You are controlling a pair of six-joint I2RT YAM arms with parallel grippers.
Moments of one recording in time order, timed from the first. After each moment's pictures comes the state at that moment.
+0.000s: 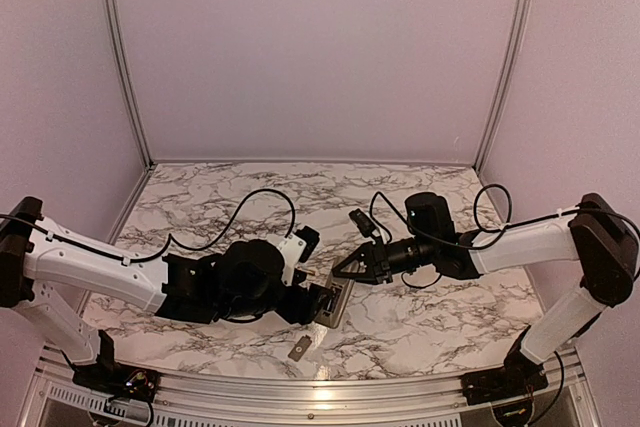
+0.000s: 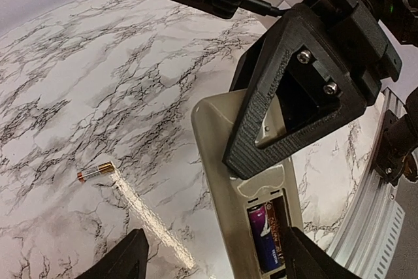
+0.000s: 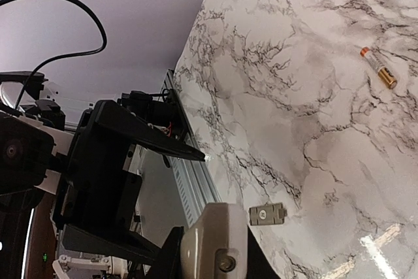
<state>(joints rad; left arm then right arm) -1.28 1.53 0.86 0.11 -0.30 -0.43 0.72 1.54 0.70 0.36 -0.87 0.83</state>
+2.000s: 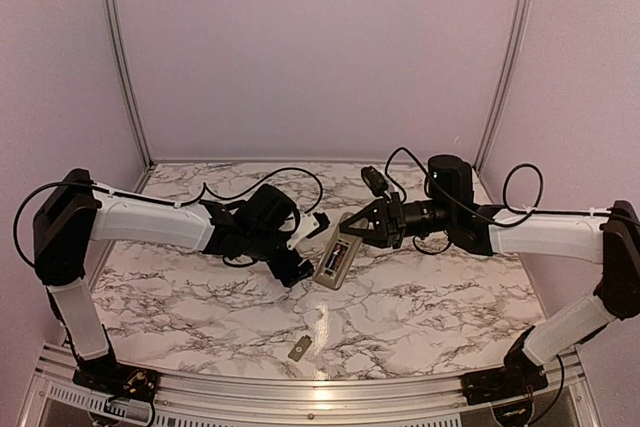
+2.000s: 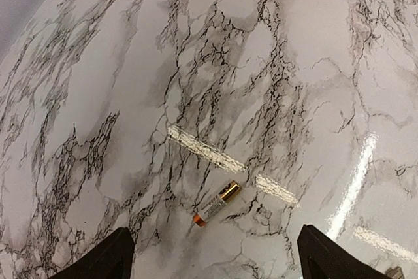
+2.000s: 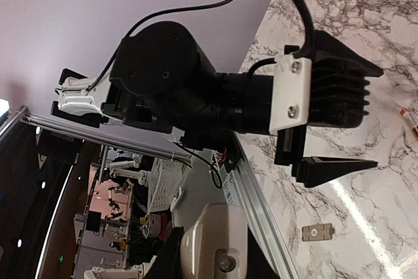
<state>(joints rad) -0.93 1.81 1.16 -0.19 -0.03 0.15 0.65 1.42 0.82 0.32 -0.96 0.97</state>
